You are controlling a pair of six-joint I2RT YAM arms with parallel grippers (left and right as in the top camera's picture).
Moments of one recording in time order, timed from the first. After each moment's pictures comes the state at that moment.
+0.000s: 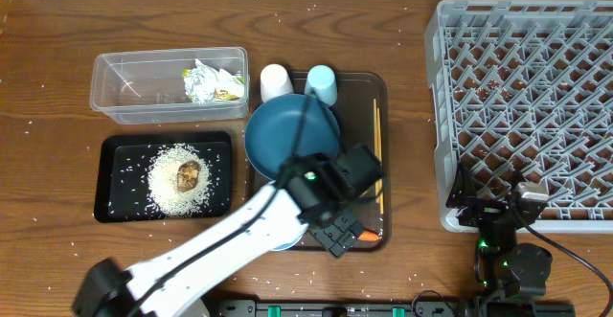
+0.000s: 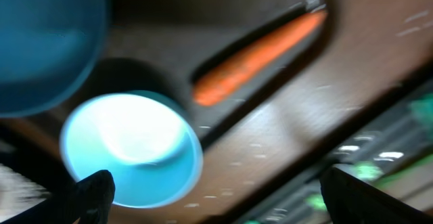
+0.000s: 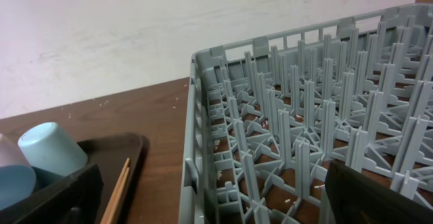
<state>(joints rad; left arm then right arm) -0.96 1.51 1.27 -1.23 -0.01 -0.17 -0.04 0.01 0.01 -0.07 0.00 0.24</state>
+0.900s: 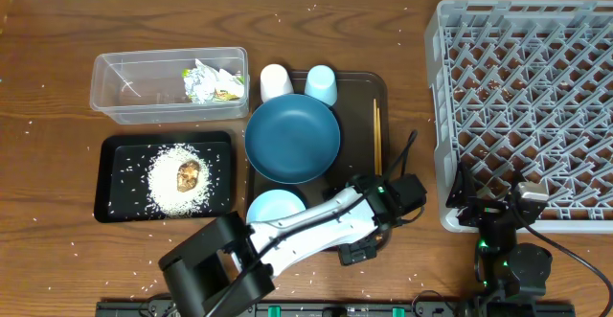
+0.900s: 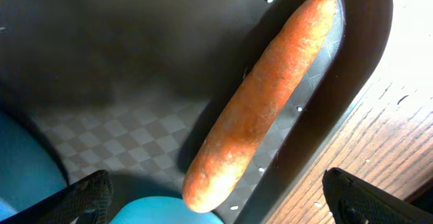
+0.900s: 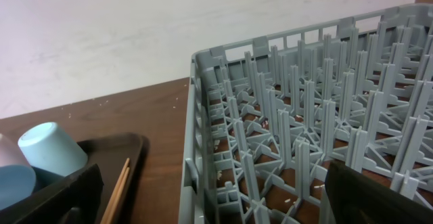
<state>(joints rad) -1.09 1.85 1.27 -1.04 -0.13 0.20 -0.04 0.01 0.01 -0.07 0.00 0.24</state>
